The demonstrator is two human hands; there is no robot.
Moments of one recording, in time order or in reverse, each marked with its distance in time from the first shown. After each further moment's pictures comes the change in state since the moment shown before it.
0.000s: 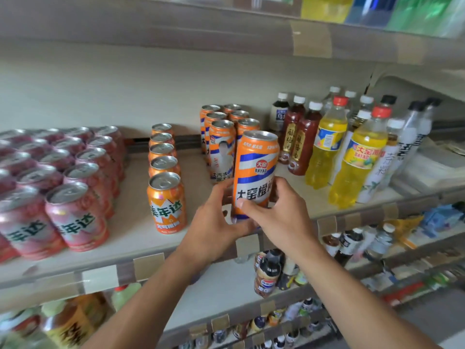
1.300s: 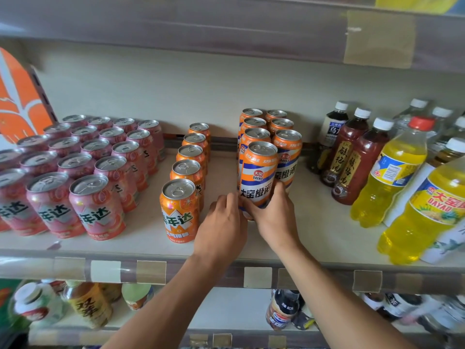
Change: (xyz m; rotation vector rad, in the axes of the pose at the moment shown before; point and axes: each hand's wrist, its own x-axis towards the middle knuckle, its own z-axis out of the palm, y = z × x) left_hand 0.054 -0.044 0.026 0.693 0.409 -0.095; right_hand 0.100 0.057 0.066 0.024 -0.070 -0.087
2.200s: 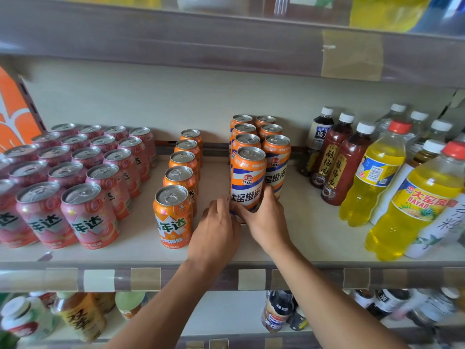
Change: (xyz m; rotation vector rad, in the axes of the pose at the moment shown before) left_hand -0.001 0.000 0.000 -0.074 0.000 -0.039; right_hand 0.000 -0.001 -0.001 -0.013 -0.029 -0.044
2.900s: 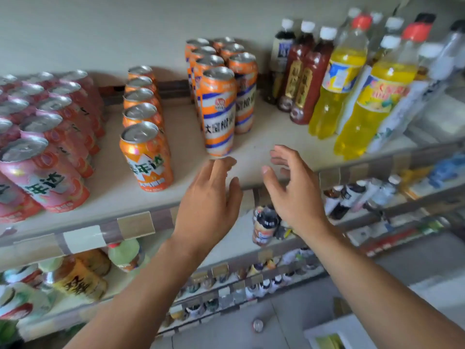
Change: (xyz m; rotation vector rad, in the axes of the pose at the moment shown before) left_hand -0.065 0.005 -0.031 -0.187 -0.066 0.374; right_hand -0.112 0.014 -0.059 -0.202 0.209 -0.093
